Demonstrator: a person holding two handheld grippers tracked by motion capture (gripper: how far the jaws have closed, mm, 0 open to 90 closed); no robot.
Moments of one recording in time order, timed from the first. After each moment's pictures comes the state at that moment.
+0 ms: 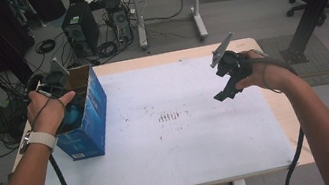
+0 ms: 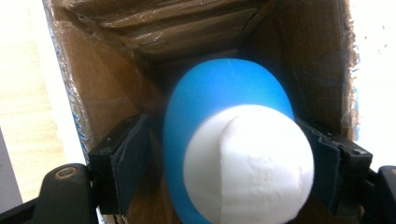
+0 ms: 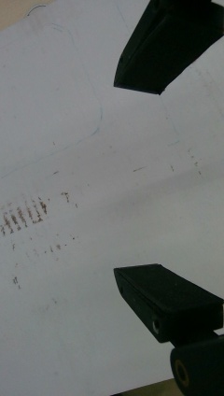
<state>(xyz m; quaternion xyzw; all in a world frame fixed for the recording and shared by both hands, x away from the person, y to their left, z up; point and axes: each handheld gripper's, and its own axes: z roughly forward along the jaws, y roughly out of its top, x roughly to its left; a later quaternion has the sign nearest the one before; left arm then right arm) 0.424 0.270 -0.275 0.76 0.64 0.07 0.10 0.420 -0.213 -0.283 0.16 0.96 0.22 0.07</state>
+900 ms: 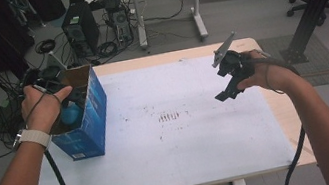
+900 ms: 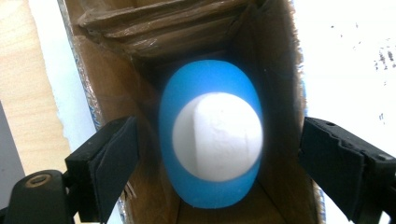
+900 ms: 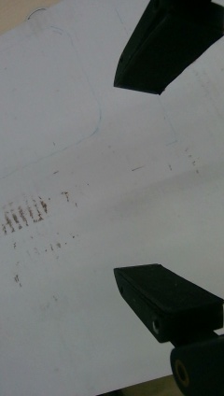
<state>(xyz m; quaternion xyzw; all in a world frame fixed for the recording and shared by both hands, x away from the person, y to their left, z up) 0.419 0.266 -0.250 0.77 0.63 0.07 0.10 0.416 -0.215 -0.279 0.16 0.96 0.23 0.07</state>
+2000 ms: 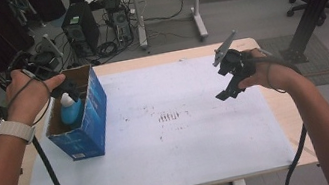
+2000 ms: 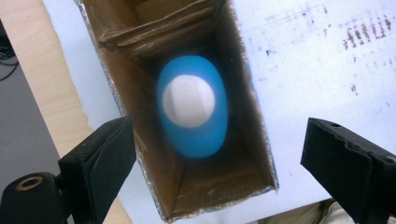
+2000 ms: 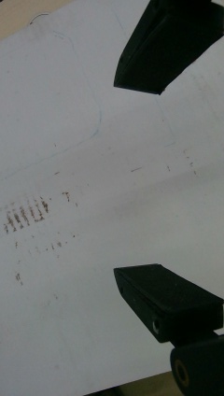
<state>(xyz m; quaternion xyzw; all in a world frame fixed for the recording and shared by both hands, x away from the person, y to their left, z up) 0.408 0.251 -0.193 0.80 0.59 0.06 0.08 0.414 -0.216 -0.273 0.16 0.96 0.23 0.08</state>
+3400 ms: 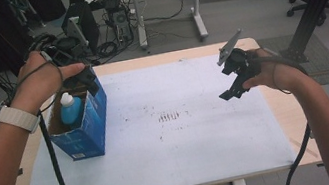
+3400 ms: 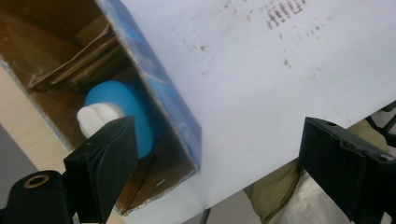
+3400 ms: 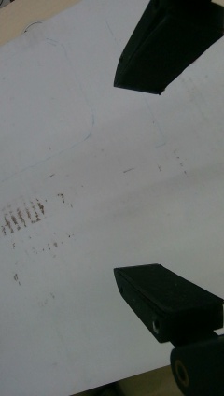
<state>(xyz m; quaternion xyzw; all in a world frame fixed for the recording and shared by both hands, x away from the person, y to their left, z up) 0.401 0.188 -0.158 0.86 0.50 0.03 0.07 0.406 -0.225 -0.268 0.17 0.96 0.23 0.08</state>
